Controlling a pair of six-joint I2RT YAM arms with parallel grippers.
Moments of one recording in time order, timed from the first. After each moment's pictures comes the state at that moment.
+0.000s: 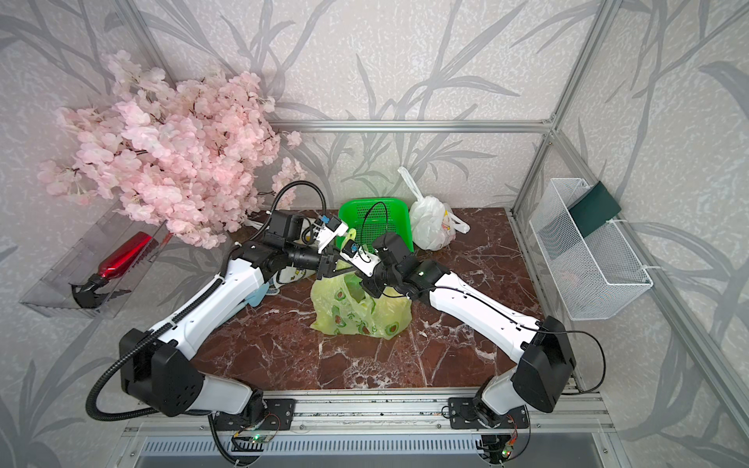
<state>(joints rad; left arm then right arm) -0.37 1.45 1.30 -0.58 1.00 0.11 0.80 1.49 1.30 -0.46 -0.18 -0.23</state>
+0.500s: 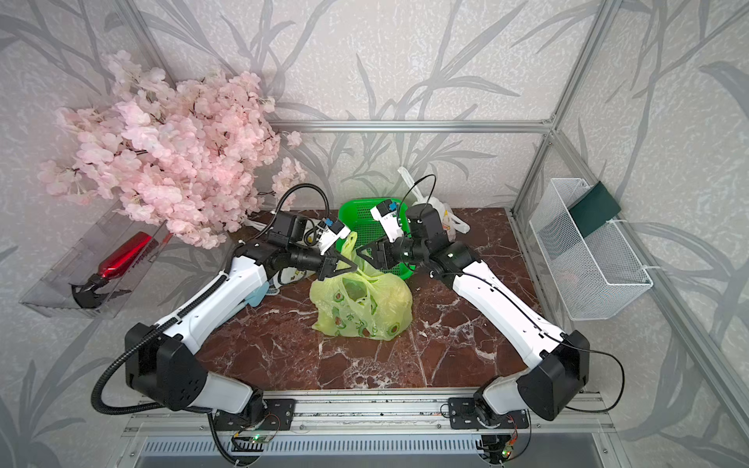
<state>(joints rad) -0.37 1.48 1.30 -0.64 0.86 0.17 0.60 1.45 1.43 -0.43 -0.54 0.33</state>
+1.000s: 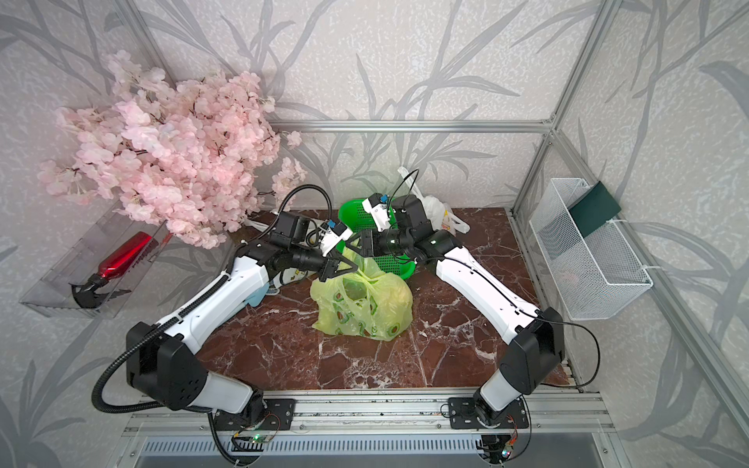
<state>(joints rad) -0.39 1.48 1.30 -0.65 0.83 0.21 0.61 1.59 1.54 -0.42 -0.58 0.50</state>
